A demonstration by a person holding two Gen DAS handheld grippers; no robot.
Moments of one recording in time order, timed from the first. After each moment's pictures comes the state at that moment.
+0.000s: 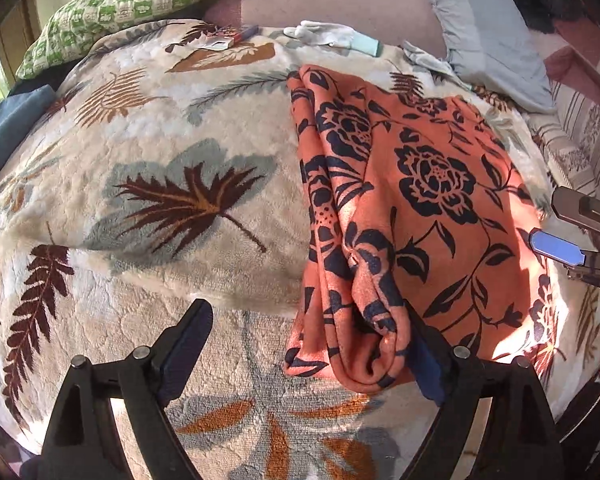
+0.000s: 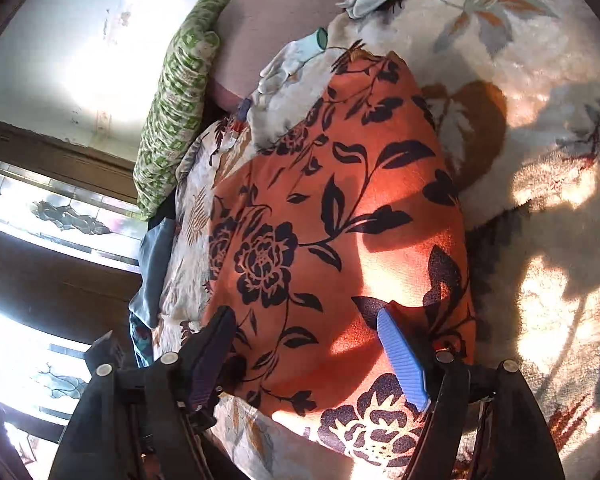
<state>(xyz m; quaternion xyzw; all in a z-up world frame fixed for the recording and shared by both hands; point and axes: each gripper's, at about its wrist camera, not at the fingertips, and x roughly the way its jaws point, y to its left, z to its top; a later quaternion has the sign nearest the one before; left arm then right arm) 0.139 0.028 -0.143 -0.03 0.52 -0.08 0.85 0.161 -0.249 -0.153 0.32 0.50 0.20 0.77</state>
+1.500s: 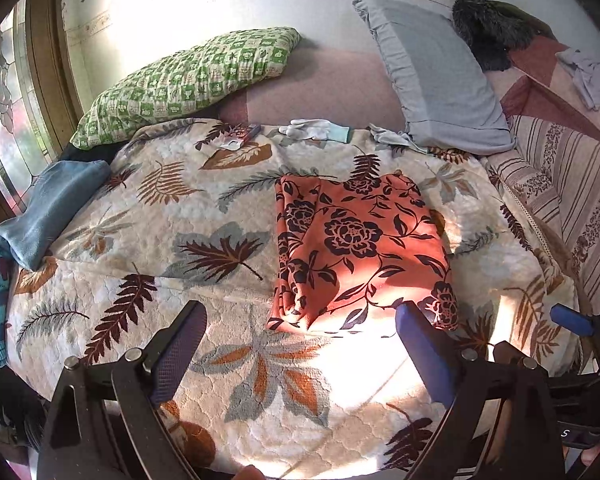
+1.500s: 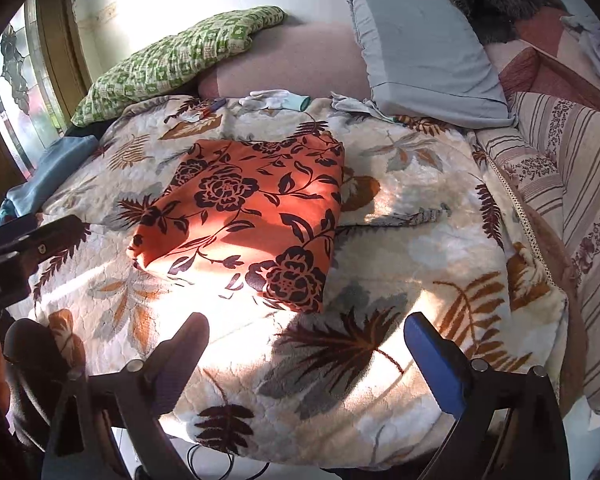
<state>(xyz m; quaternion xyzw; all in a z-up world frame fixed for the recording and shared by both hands) 0.028 -0.002 -0.015 0.01 0.41 -0.05 0.91 0.002 -0.210 -0.050 -0.02 0.45 0.02 0.89</state>
